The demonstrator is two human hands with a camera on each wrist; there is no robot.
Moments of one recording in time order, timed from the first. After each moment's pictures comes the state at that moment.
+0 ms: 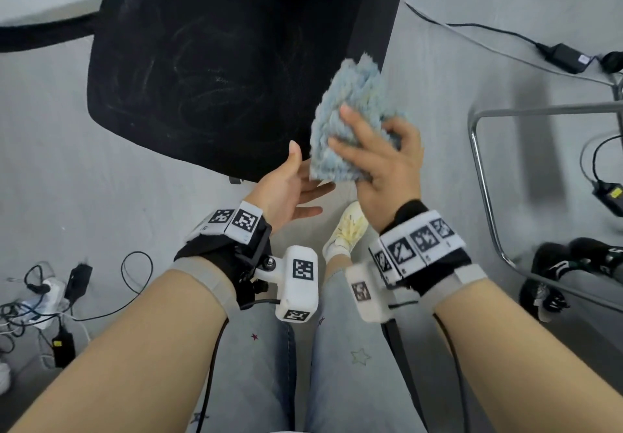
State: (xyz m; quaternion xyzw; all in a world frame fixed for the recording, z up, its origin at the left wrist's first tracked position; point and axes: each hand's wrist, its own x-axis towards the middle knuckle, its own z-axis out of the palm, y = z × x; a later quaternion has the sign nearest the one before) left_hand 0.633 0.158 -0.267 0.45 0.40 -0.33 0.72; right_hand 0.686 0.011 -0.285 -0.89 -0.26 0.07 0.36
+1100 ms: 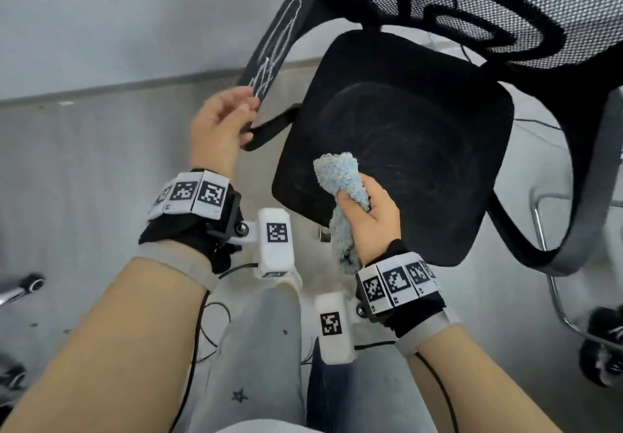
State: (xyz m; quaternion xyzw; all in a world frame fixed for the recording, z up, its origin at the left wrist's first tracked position) left_hand 0.621 0.589 -0.190 0.63 0.44 0.07 0.64; right_hand 0.615 0.391 -0.219 -0.80 0.04 0.29 0.52
